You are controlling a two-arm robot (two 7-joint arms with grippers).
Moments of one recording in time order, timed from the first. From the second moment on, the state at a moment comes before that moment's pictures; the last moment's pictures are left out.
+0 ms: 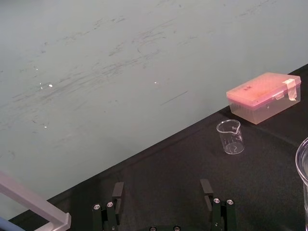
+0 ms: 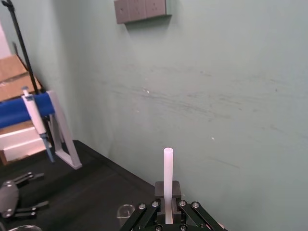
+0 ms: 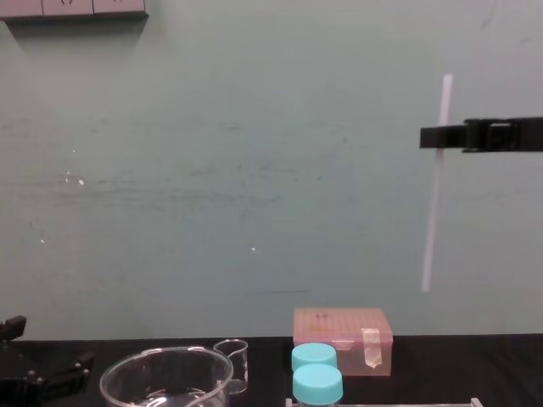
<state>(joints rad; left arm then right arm) -0.20 0.60 0.45 -1.41 -0.25 -0.12 0.03 0.61 0.63 -0.52 -1.48 0.78 0.19 0.34</state>
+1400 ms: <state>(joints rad) -0.20 0.60 0.45 -1.41 -0.25 -0.12 0.03 0.59 0.53 -0.51 -1.42 0.68 0.18 0.26</state>
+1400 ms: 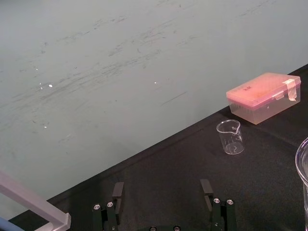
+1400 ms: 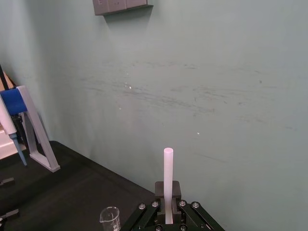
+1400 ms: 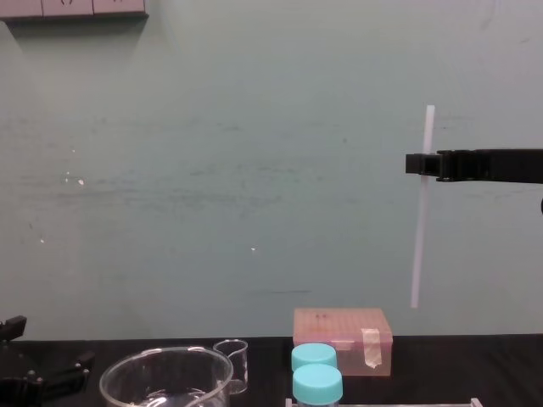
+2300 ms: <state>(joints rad) -0.20 0.60 0.45 -1.41 -0.25 -0.12 0.03 0.59 0.53 -0.51 -1.42 0.68 0.18 0.26</state>
